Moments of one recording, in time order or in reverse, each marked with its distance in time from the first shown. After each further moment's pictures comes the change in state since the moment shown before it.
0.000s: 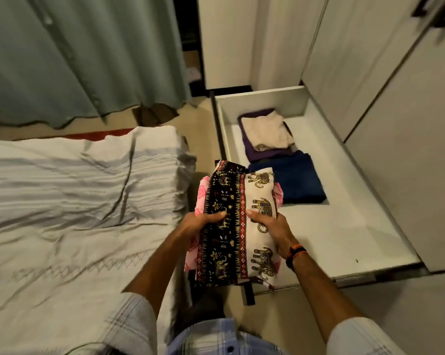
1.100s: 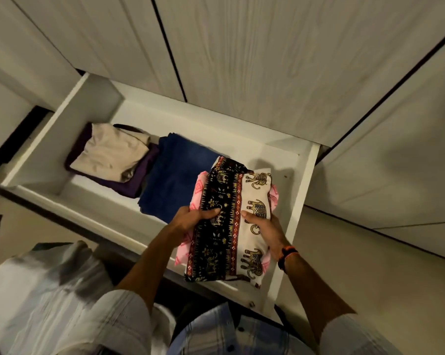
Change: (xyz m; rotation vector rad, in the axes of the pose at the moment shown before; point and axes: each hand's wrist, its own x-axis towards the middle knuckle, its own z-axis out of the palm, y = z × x) left_hand 0.212 0.082 0.184 0.858 -0.528 -0.284; right_hand 0.034 0.054 -0.083 0.647 0.814 0.007
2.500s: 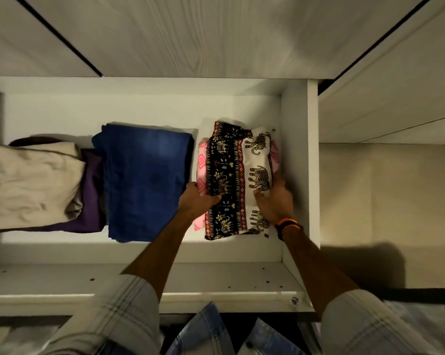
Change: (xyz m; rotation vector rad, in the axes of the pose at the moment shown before) left_hand 0.179 0.014 0.008 0.749 -0.043 0.004; right_hand 0.110 0.052 0.005 -0.397 0.639 0.170
